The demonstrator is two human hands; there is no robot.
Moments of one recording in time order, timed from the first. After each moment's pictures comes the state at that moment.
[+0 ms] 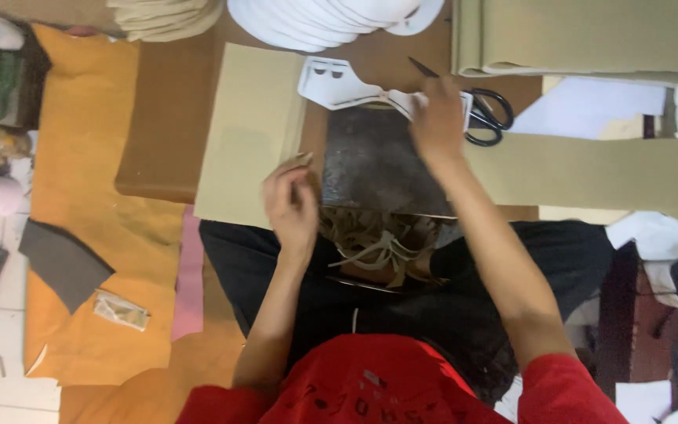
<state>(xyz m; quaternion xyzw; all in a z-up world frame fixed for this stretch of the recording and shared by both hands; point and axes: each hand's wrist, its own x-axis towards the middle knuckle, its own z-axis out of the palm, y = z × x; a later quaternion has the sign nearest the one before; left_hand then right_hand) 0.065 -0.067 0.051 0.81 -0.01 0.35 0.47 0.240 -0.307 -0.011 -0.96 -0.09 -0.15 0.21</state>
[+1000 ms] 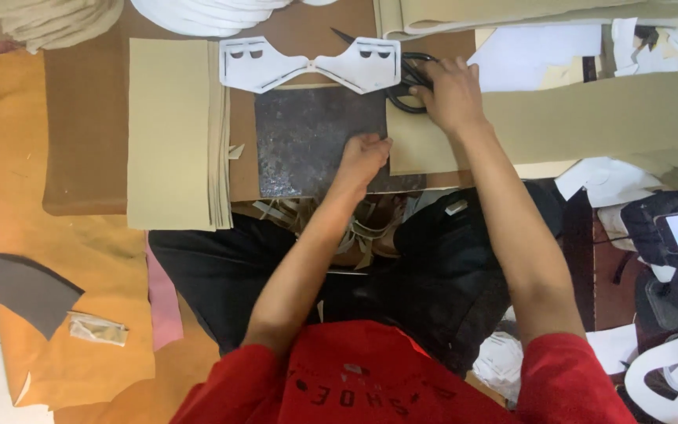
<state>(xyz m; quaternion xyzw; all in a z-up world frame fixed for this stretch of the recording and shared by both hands) 0.151 -0.269 -0.054 0.60 0.23 -0.27 0.71 0.235 -0.469 -0.017 -0.98 -0.16 -0.04 0.10</state>
